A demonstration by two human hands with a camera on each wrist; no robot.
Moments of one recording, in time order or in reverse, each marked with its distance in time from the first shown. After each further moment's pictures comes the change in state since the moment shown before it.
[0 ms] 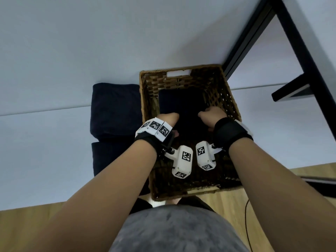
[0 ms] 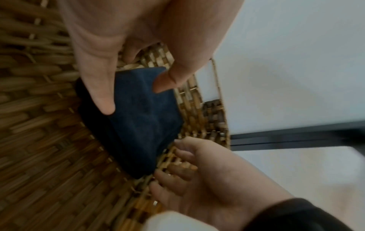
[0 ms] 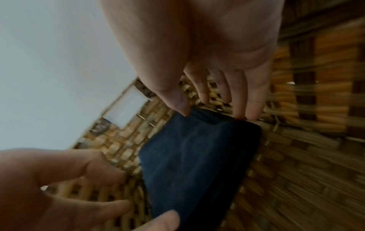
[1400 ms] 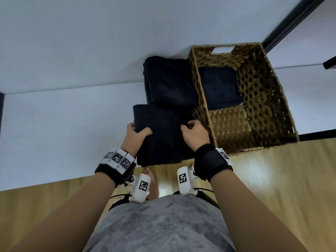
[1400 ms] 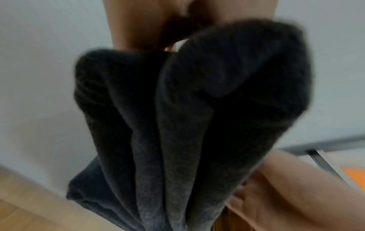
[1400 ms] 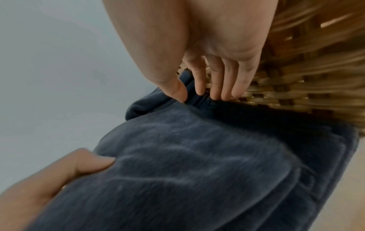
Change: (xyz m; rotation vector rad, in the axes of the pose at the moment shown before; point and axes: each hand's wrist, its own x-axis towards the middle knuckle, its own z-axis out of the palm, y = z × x) left_hand -0.006 -0.156 -0.283 -0.106 -0.029 0.230; right_hand -0.168 -0.051 0.232 0.114 0.113 0.011
